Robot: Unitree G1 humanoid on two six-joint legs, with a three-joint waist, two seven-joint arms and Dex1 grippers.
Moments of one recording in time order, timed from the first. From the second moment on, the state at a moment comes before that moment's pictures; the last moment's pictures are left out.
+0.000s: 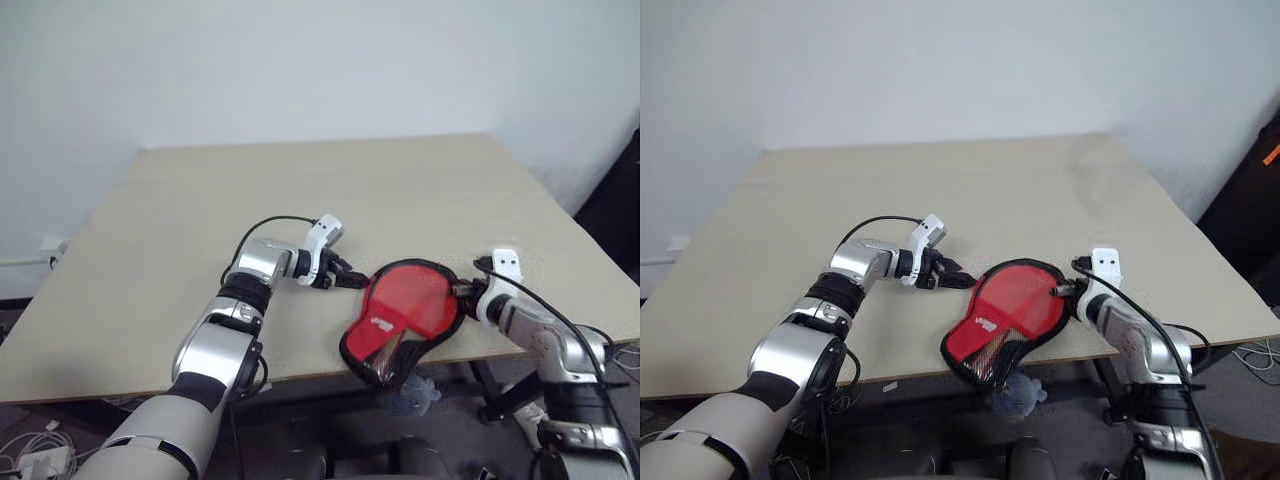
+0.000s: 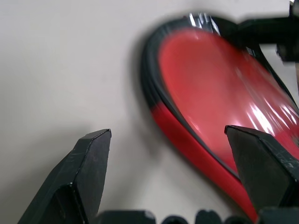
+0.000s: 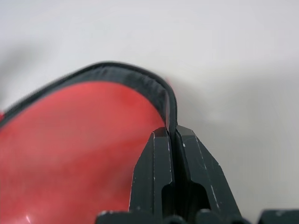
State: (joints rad) left arm -0.95 0.20 -0.16 0.94 -0.07 0.58 -1.09; right arm -0.38 -0.30 -0.21 0.05 0.40 0.84 0.15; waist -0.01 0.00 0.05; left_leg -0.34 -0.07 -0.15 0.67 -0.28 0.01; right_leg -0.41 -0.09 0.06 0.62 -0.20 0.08
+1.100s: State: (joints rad) left arm -0.87 0.22 -0.16 0.80 -0.08 0.62 -1.12; right arm -0.65 -0.22 -0.30 0.60 0.27 0.54 -0.06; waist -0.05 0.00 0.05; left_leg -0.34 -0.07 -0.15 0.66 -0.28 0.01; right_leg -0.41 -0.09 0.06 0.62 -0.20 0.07
